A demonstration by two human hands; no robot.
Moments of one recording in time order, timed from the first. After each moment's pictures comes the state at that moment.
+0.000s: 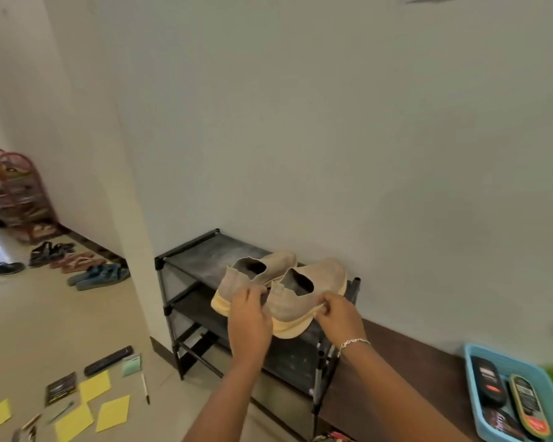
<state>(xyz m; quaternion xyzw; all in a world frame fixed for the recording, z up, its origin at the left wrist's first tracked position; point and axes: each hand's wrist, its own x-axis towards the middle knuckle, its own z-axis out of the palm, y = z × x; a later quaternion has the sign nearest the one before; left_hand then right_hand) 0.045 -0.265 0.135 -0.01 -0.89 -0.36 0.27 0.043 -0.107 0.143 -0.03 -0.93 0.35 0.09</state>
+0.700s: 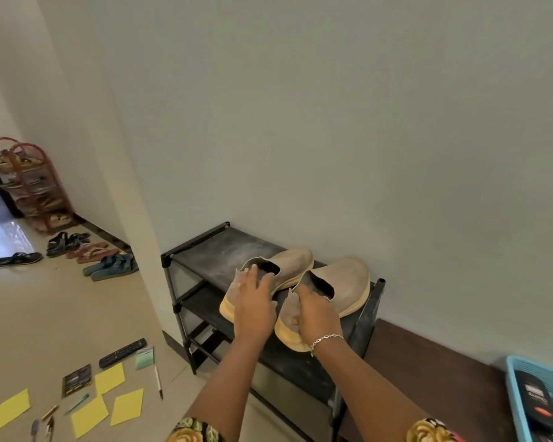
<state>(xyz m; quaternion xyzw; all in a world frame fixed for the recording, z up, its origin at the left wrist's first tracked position) -0.036 -0.285 0.116 -0.04 -0.96 -0.22 0.17 -0.021 -0.163 0.119 0.05 -0.98 0.19 0.09</state>
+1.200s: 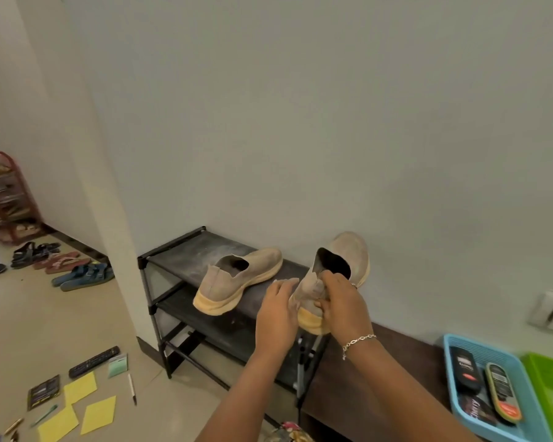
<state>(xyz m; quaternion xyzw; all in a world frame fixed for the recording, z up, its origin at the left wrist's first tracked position) 0.047 -0.202 0.138 -0.17 -0.87 -0.42 0.20 0.058 -0.076 0.163 0.05 -0.94 0.24 0.24</state>
